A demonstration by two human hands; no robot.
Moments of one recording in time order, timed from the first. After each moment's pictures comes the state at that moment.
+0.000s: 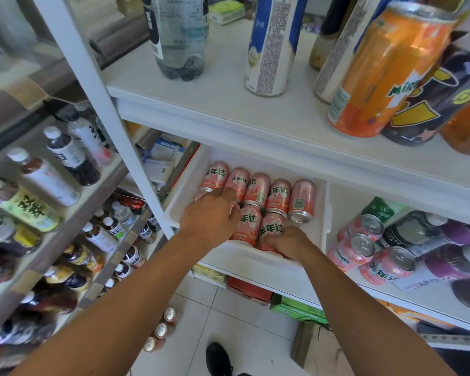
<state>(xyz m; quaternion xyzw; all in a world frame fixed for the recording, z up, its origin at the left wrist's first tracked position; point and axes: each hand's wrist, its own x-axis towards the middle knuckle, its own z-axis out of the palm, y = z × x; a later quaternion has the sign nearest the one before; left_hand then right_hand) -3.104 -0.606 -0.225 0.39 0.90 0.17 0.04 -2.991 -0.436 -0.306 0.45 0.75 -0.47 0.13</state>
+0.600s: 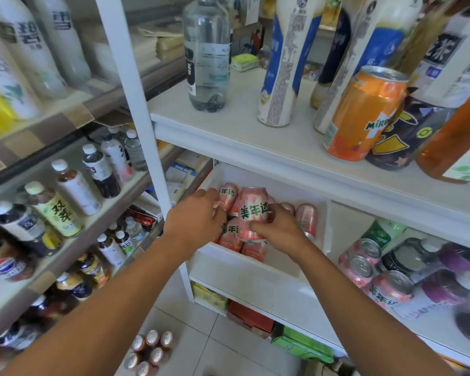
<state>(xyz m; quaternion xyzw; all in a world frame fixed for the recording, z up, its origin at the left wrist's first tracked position) -3.110 -0.651 -0.188 0.33 0.92 0.20 -0.02 -3.014 -0.478 -0.214 0.27 0.82 -0.51 -0.04</state>
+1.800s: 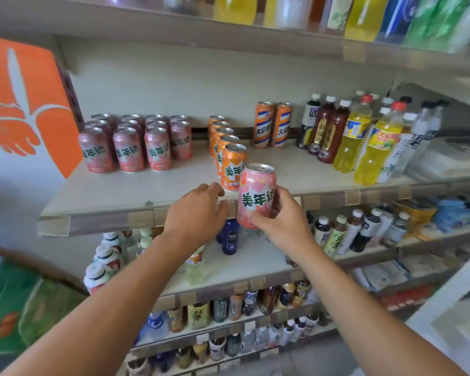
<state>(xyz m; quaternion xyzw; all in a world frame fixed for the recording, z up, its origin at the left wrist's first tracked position) -2.986 -1.218 -0.074 -0.10 0.95 0.15 -0.25 -3.054 -1.046 -0.090 -0.24 0.79 -0.56 -0.02</state>
